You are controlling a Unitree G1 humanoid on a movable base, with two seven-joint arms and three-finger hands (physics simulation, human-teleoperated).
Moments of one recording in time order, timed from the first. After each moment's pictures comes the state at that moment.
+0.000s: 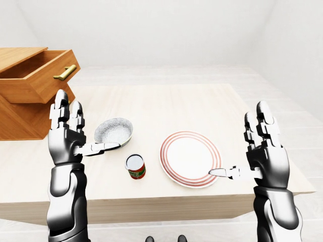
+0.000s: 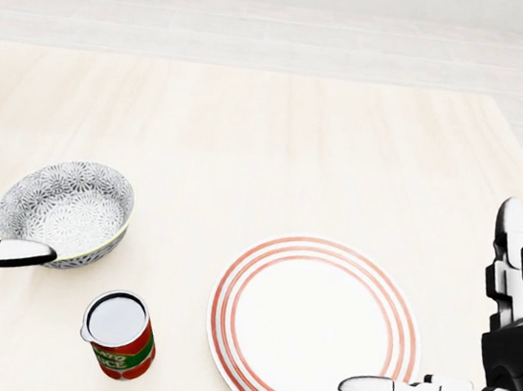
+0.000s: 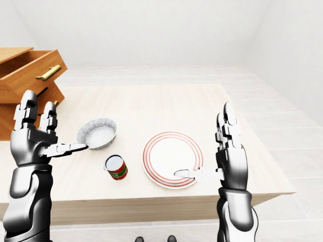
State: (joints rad) left arm -0.08 0.15 0.32 -0.39 -0.26 0.09 -0.05; right arm 0.23 0.02 -0.17 -0.73 -0.03 0.09 0.14
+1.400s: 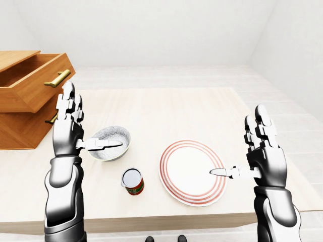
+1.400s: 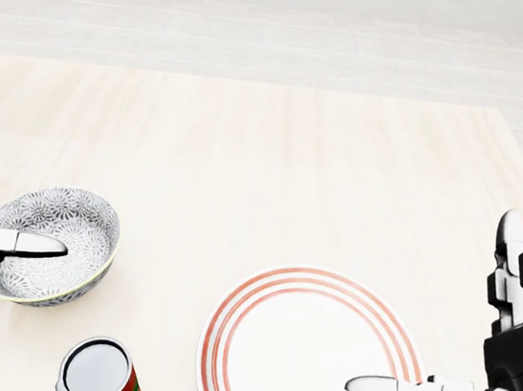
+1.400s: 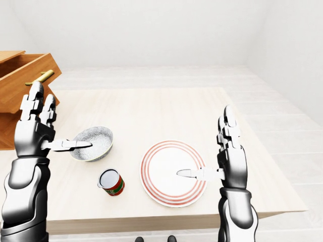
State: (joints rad) left arm -0.14 0.23 0.30 -0.35 -0.05 0.09 -0.10; right arm 0.23 0.02 -0.19 -0.69 -0.05 0.09 0.15
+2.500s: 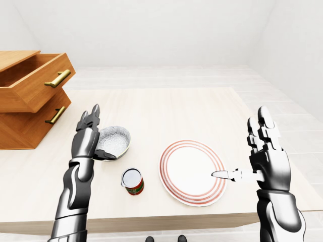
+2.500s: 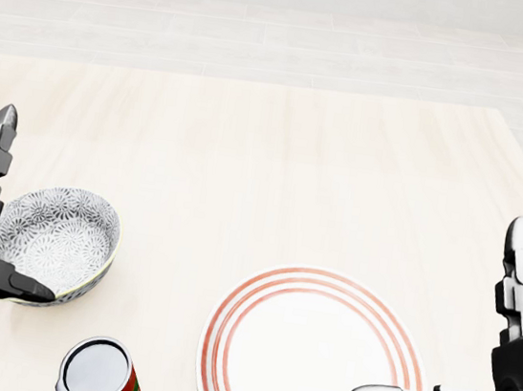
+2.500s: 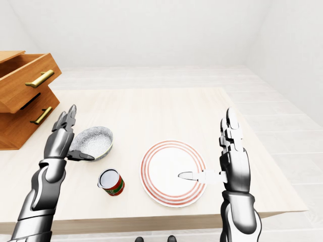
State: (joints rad) left arm -0.18 0.30 0.21 0.07 0.74 -0.09 0.02; right arm 0.26 0.04 -0.21 -0.72 -0.07 0.09 0.17
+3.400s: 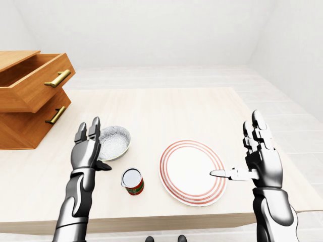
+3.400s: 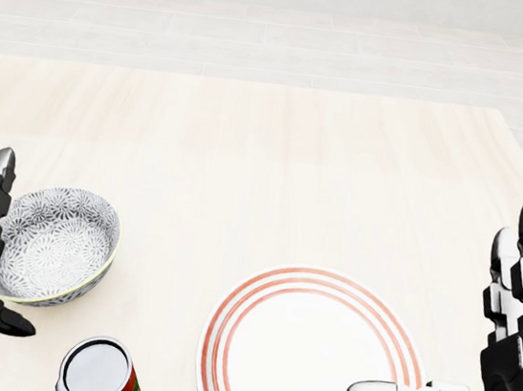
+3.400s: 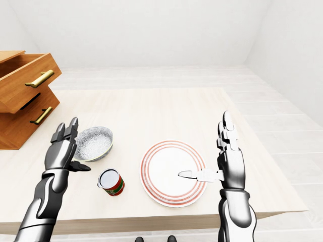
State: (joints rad) left arm -0.10 0.29 0.20 0.14 0.93 -0.09 0.13; right arm 0.24 0.02 -0.21 -0.64 -0.06 0.09 0.15
